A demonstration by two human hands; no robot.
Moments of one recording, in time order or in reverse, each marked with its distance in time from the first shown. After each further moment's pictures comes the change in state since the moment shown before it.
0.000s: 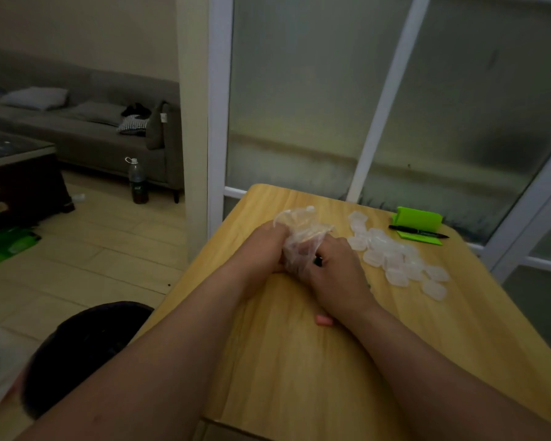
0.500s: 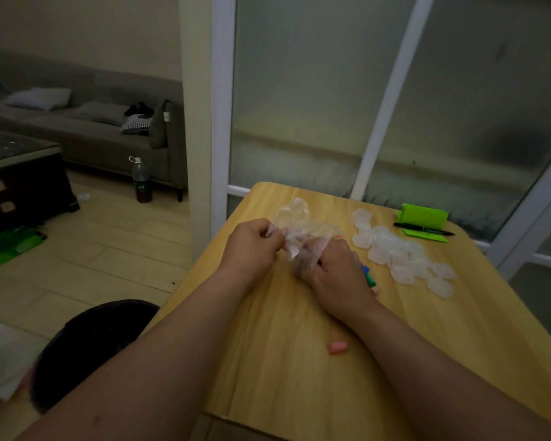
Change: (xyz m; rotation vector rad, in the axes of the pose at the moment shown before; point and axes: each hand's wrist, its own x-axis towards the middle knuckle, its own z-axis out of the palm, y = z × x) left_hand 0.003 -0.022 -0.020 0.300 0.267 0.188; right_hand -0.001 -0.002 0.006 0.057 -0.073 -0.071
